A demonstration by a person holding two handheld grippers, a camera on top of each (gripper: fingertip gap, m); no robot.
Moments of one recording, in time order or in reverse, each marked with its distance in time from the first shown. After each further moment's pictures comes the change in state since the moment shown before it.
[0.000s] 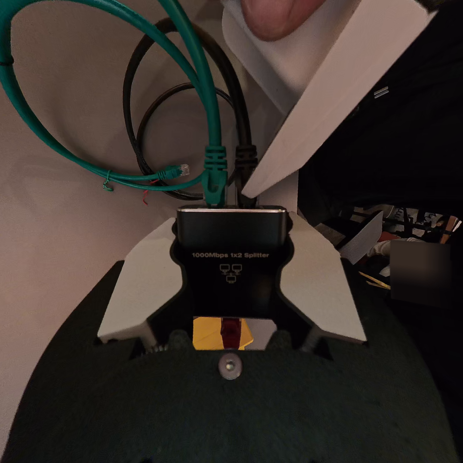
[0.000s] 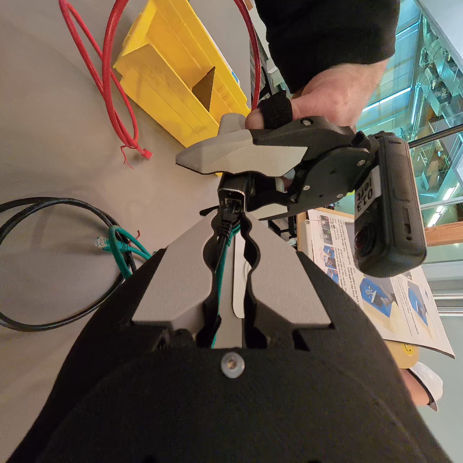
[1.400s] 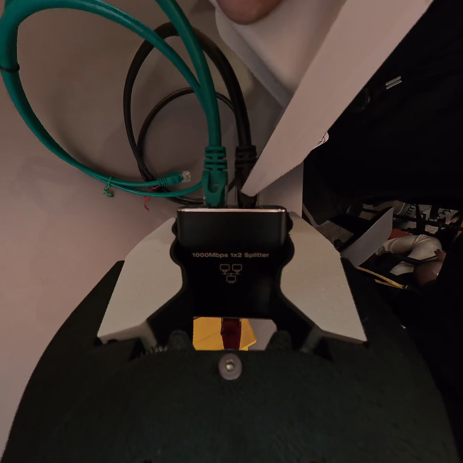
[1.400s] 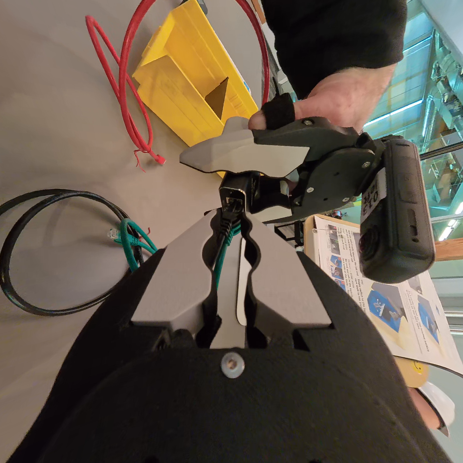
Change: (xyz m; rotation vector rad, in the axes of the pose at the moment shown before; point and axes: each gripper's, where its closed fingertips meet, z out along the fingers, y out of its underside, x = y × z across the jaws) left arm 0.002 0.005 0.006 -0.011 -0.026 0.024; right arm -0.008 -0.004 0.001 0.031 -0.047 -0.015
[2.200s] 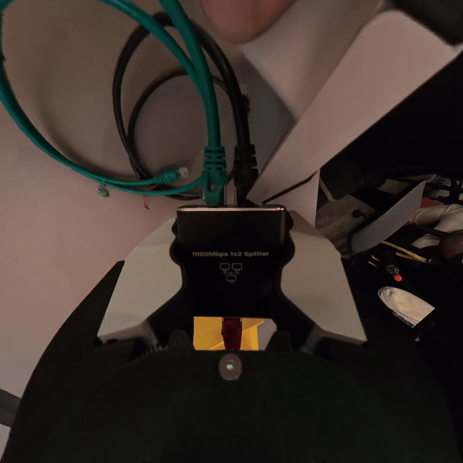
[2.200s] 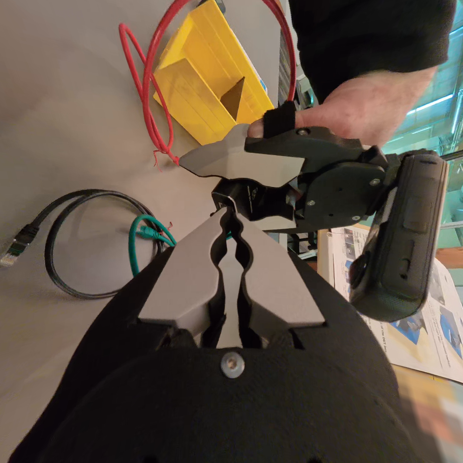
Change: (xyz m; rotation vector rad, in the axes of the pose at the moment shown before) left arm -0.002 0.009 0.010 -0.160 -0.059 0.041; right arm -0.011 -0.006 0.004 -0.008 -0.067 0.009
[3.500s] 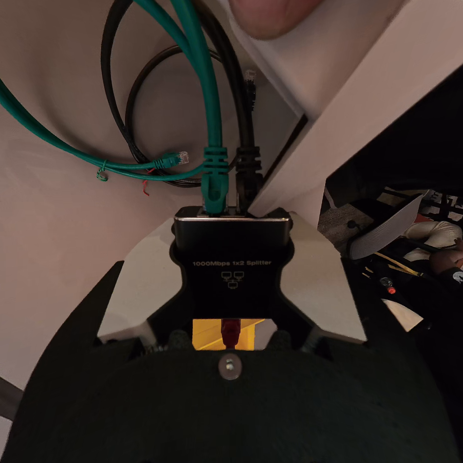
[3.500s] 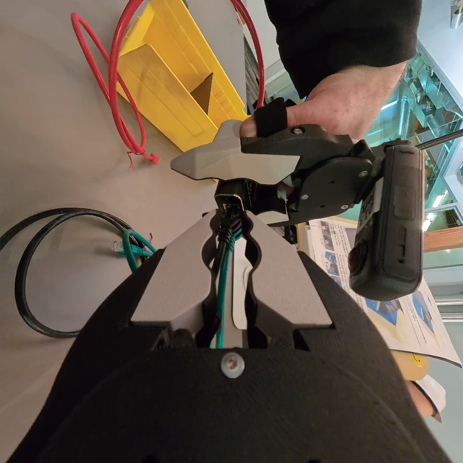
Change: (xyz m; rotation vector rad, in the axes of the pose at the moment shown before) left arm -0.018 0.003 -0.009 0.013 -0.012 -0.073; right arm 0.015 0.015 0.009 0.015 0.138 -0.006
